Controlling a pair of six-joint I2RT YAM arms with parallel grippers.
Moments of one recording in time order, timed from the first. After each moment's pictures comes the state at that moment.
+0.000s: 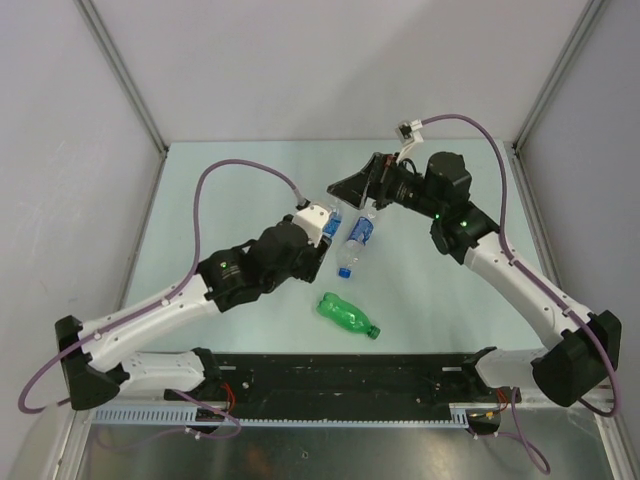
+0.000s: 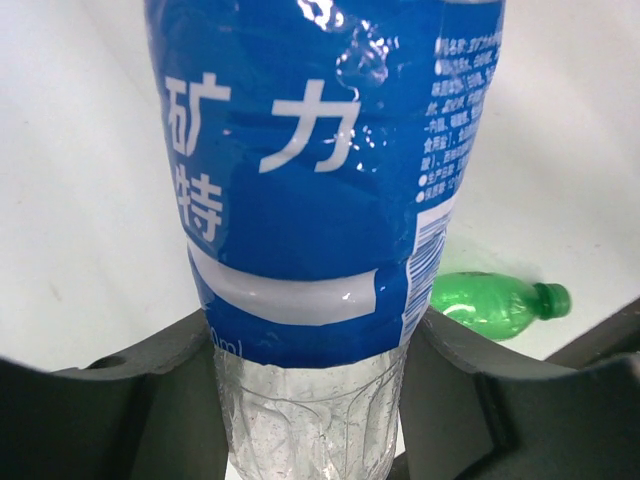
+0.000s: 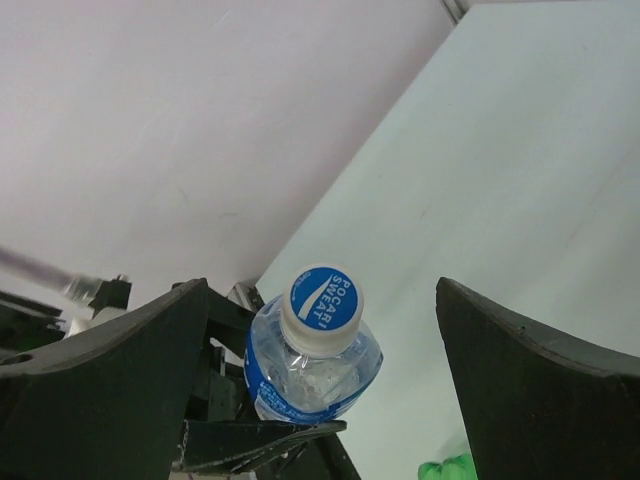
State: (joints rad) left arm -1.01 1.12 1.10 -0.57 -0.38 -0.17; right arm 0.54 1.28 1.20 0.08 -0.48 0.69
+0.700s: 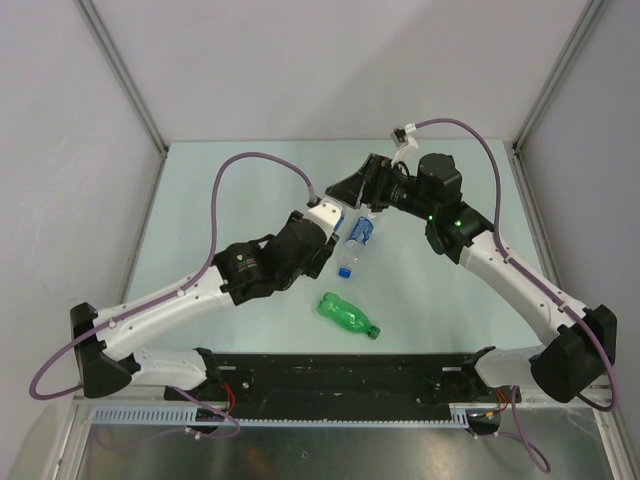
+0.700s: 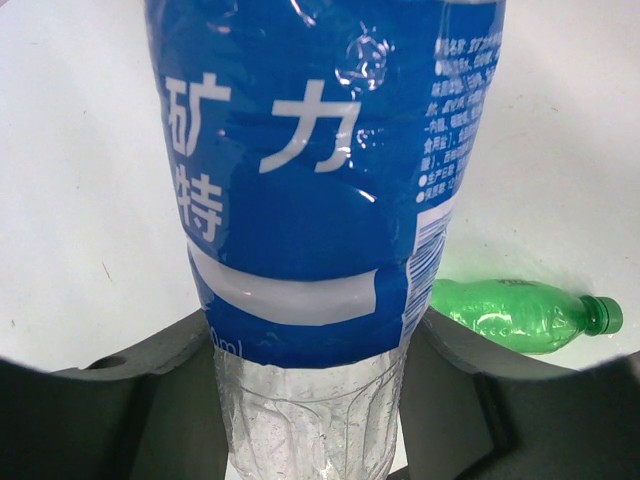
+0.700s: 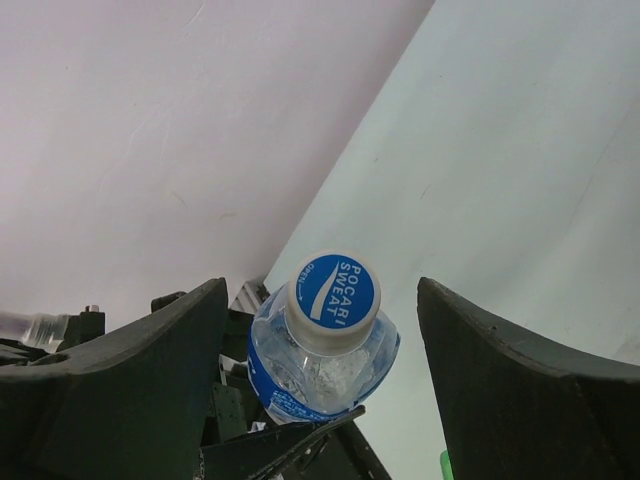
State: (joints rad) left arm -1.06 1.24 1.22 -0.67 -0.54 -0.18; right arm 0.57 1.31 1.20 0.02 -0.42 0.75
